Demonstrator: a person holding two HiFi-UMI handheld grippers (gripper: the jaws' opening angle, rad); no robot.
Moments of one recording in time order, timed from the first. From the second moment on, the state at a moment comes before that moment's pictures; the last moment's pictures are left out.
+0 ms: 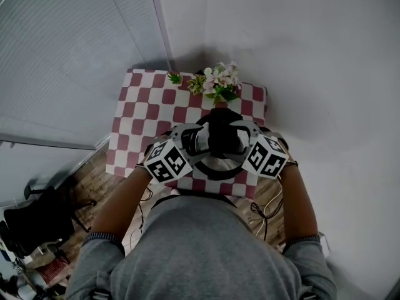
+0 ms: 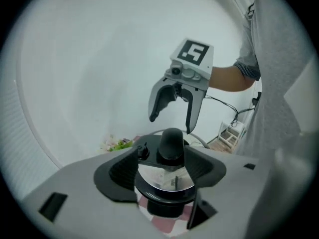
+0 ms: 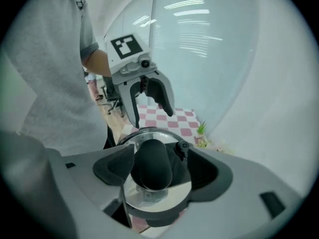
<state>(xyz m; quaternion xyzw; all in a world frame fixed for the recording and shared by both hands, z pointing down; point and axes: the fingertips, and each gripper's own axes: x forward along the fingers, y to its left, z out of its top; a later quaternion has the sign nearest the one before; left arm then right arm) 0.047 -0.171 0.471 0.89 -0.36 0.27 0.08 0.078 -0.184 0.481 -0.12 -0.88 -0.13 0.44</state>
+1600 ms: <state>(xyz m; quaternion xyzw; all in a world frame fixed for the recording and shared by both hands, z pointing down) 0.042 0.032 0.355 0.89 -0.46 -0.03 -0.01 0.123 0.022 0.367 0.24 -0.97 -0.02 0.06</state>
